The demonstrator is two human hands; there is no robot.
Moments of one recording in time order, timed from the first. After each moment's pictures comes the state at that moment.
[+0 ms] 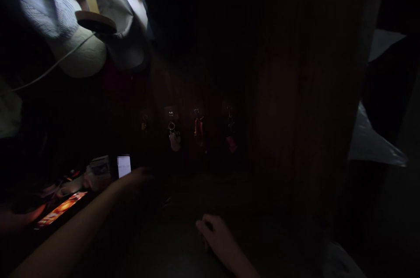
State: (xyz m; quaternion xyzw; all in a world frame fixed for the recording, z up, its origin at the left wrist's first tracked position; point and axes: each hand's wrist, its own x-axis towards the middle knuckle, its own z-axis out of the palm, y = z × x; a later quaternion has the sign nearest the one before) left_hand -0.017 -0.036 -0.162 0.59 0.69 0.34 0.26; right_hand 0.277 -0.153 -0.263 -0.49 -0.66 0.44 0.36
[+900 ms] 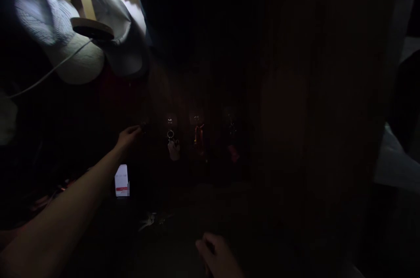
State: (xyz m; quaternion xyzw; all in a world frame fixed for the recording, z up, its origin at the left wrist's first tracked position) left_hand -0.007 0.017 -0.034 0.48 0.55 0.66 0.17; right_hand 0.277 -0.139 -0.281 -0.51 -0.63 0.46 0.36
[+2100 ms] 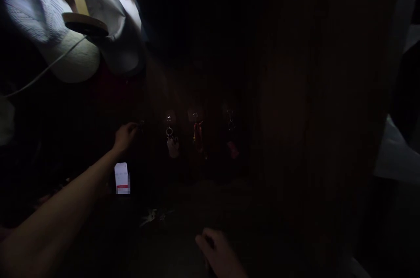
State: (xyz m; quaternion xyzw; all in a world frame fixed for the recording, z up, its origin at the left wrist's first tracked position) left_hand -0.019 0.011 -0.034 0.62 0.61 0.48 -0.13; right_hand 0.276 -0.141 -0.277 -0.50 -0.65 0.44 0.36
